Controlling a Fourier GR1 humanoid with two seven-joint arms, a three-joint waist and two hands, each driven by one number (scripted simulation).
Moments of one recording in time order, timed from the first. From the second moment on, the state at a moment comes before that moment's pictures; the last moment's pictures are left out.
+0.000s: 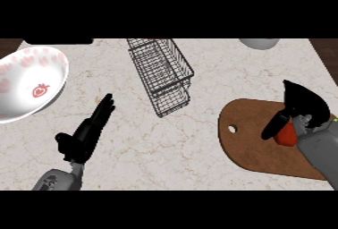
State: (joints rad) left arm -0.12 0.30 -0.29 -1.36 0.25 0.09 -0.12; right arm -0.49 -0.63 0.43 -1.47 0.36 0.18 1.22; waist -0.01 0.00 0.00
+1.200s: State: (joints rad) left arm -0.13 0.26 -0.24 -1.33 0.20 0.04 -0.13; right arm -0.29 -0.51 0.28 -1.44 0.55 0.14 1.10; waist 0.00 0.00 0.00
